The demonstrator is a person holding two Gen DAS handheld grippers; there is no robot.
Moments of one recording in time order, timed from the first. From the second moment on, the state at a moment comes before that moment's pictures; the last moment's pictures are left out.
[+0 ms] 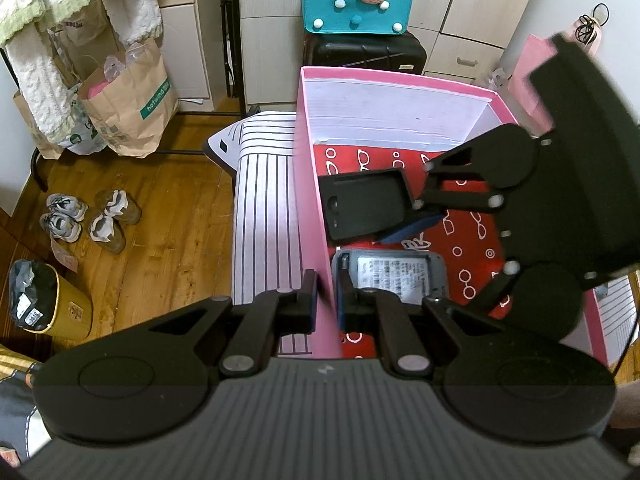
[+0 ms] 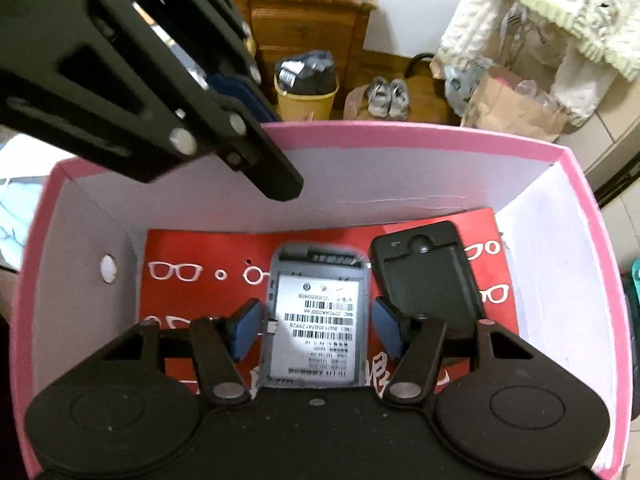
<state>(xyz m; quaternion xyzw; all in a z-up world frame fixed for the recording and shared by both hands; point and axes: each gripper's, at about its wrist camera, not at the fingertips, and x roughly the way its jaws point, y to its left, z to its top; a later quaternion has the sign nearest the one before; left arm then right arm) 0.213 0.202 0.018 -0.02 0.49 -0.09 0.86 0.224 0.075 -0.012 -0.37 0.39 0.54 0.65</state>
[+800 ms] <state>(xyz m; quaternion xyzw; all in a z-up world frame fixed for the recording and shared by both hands) 0.212 0.199 0.019 0.00 0.49 -0.09 0.87 0.184 -0.152 0.050 -0.07 0.35 0.31 0.88</state>
